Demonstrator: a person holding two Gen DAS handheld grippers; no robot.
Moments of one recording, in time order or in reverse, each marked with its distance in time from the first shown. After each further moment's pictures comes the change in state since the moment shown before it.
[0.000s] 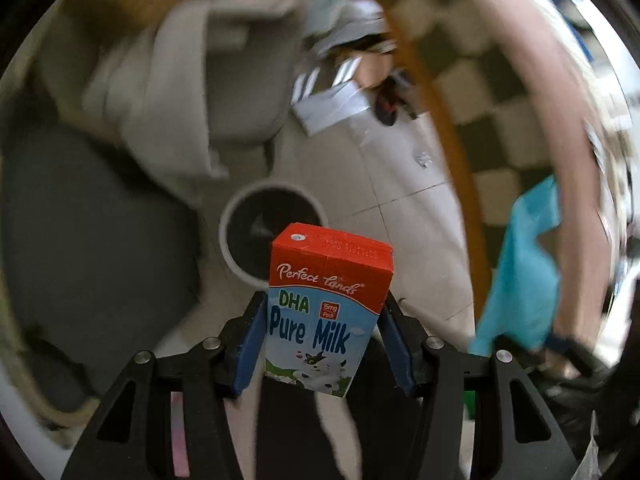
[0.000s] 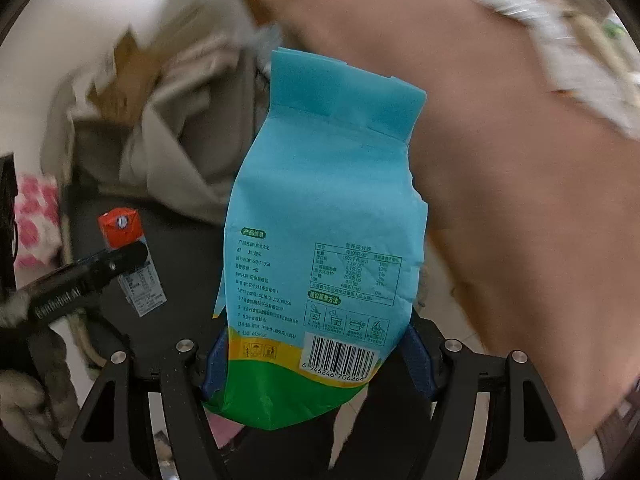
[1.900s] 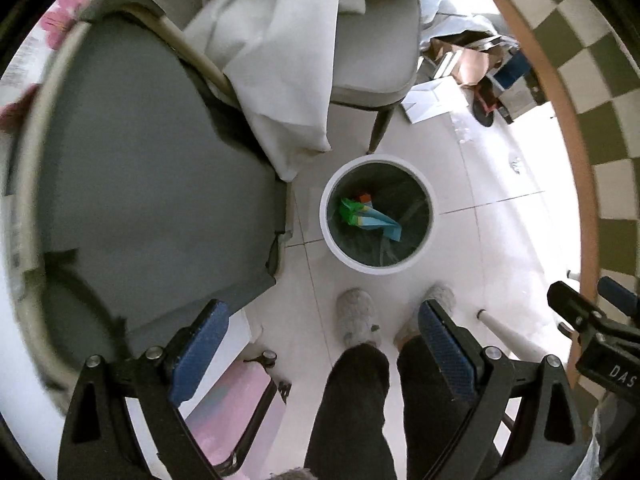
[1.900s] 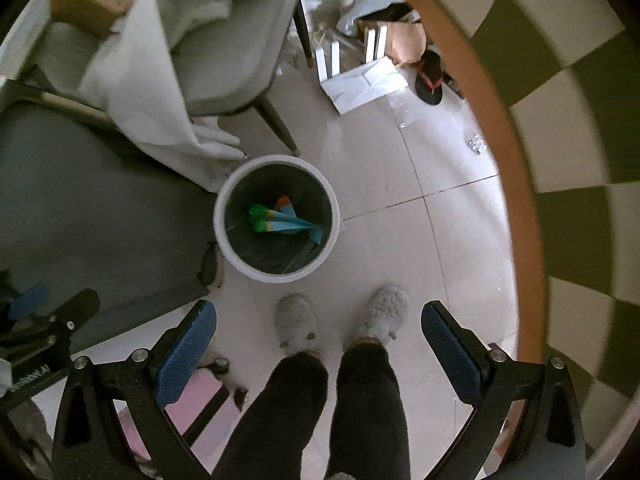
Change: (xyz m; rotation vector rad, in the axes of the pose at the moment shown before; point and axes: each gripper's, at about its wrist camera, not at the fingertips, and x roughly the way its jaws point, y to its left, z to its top) left arm 0.016 0.058 -0.060 -0.086 -0.058 0.297; right arm 0.102 0.053 0.019 -0.193 0.037 -0.142
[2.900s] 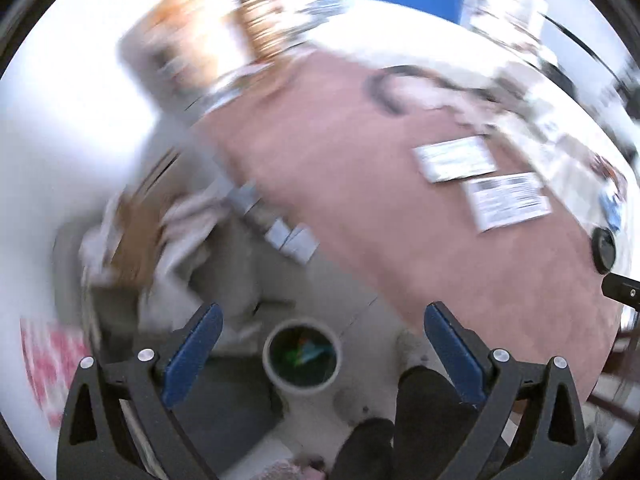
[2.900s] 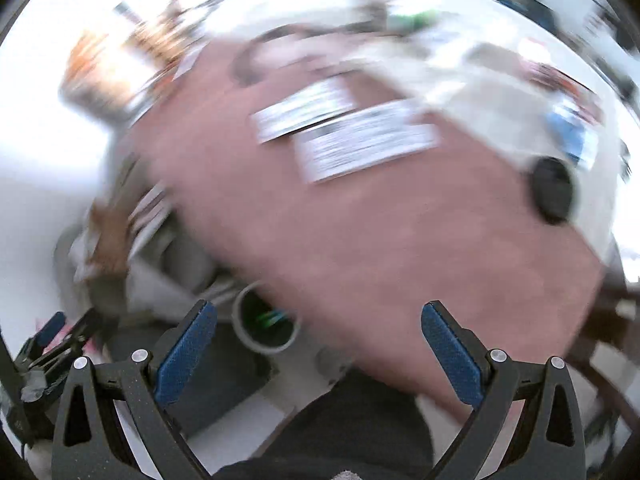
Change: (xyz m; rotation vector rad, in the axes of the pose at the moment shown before) left arm -0.255 -0.320 0.043 0.680 -0.411 -0.009; right arm -0.272 -0.331 -0.108 0.740 -0.239 0.124
